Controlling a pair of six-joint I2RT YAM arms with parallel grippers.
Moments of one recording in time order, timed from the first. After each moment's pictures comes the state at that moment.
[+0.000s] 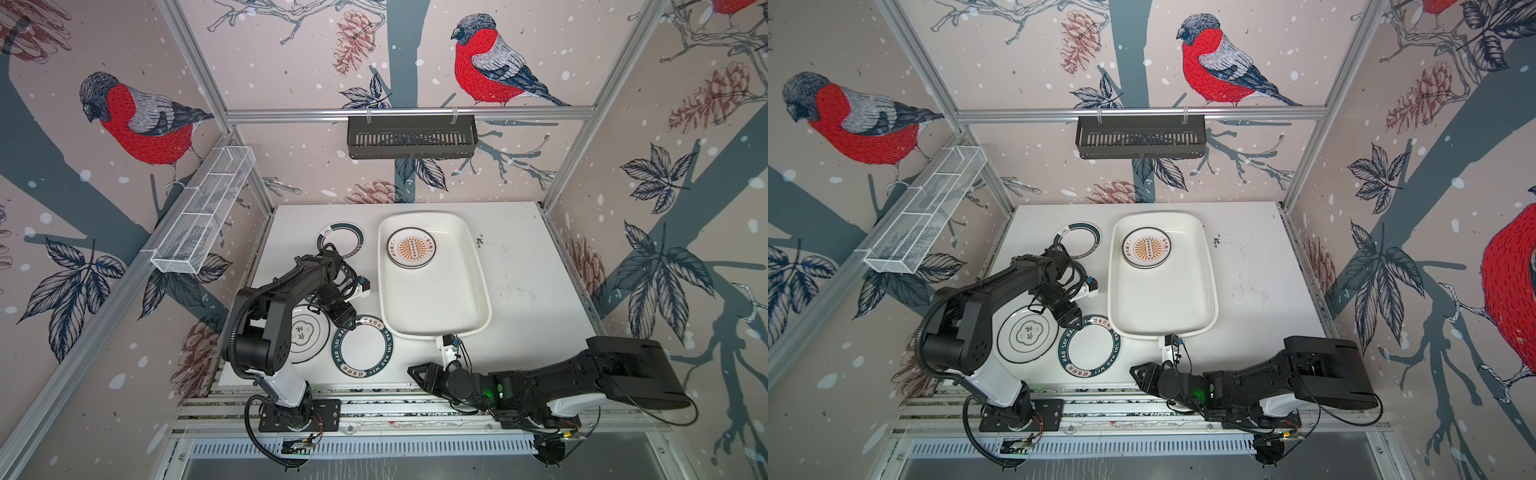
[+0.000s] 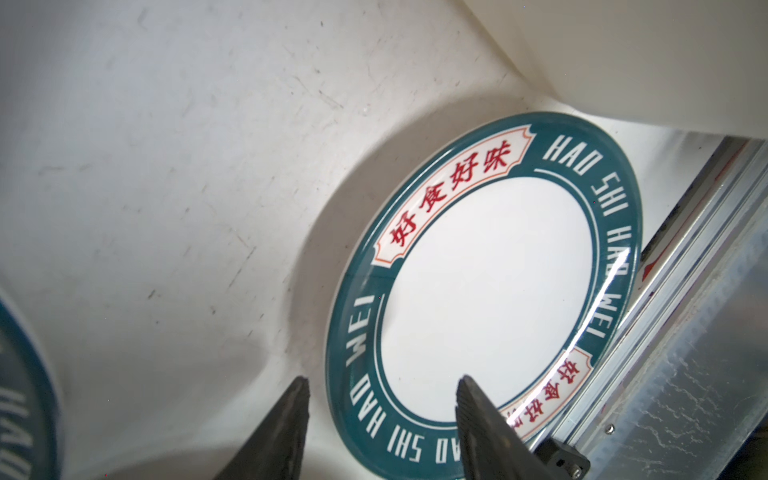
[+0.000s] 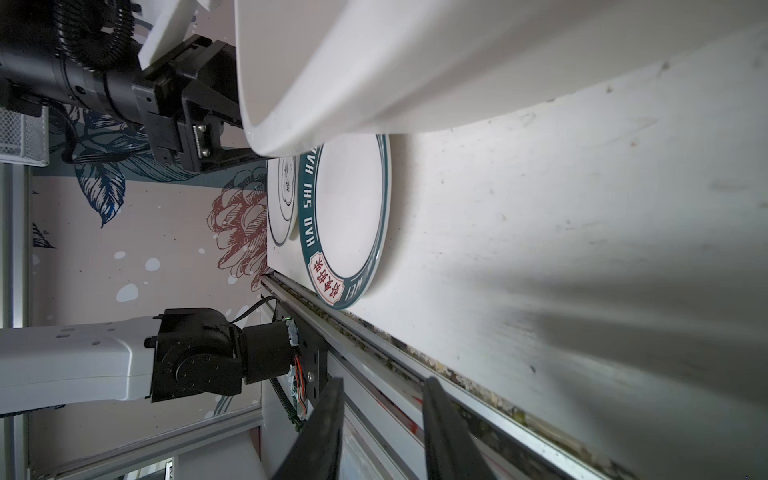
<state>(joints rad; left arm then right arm) -0.20 1.68 1.03 -1.05 0.37 0.71 1.53 1.32 0.24 0.58 0.35 1.51</state>
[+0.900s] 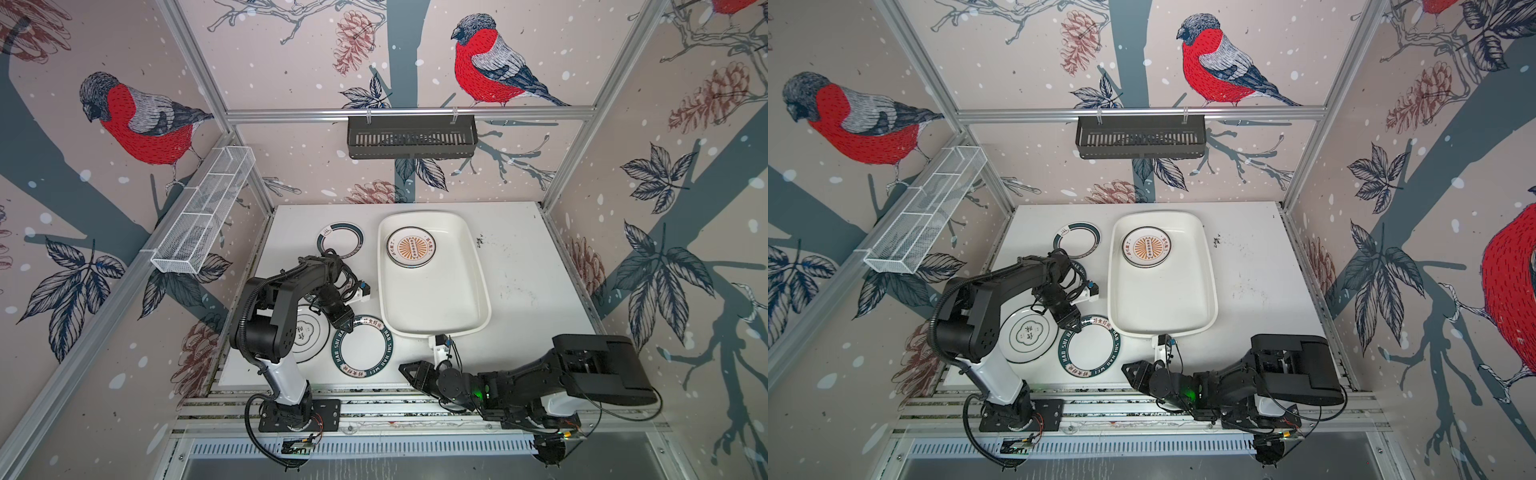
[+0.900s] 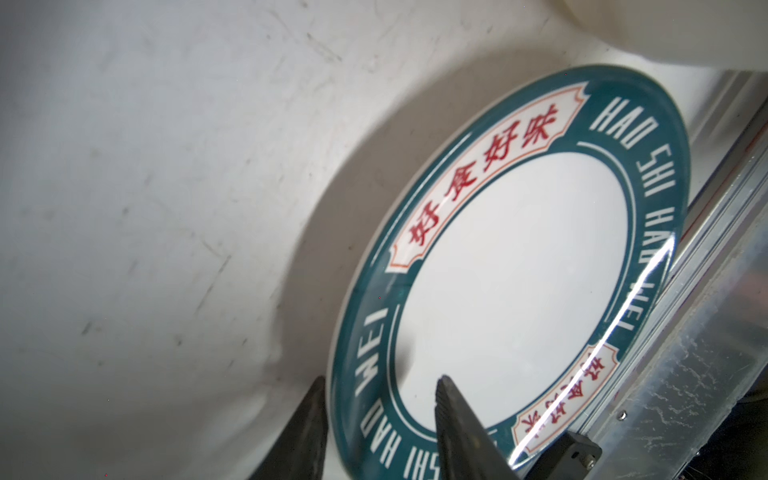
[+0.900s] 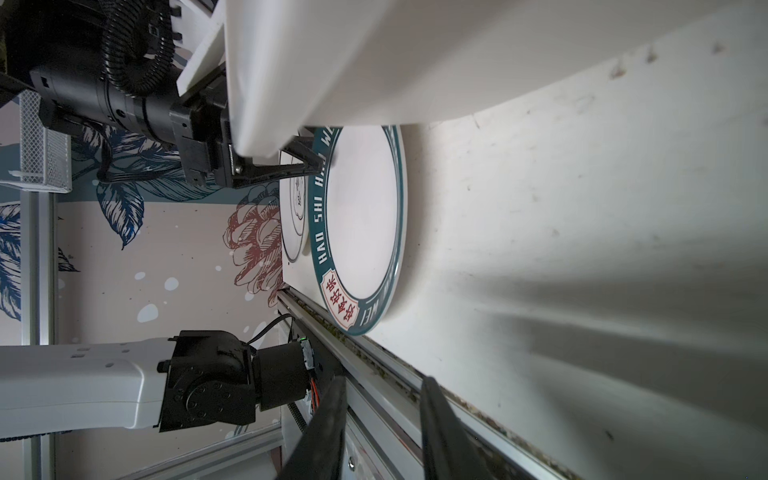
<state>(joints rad) -0.19 1.76 1.04 -1.05 0.36 0.76 1.51 1.52 0.28 0.78 0.34 1.54</state>
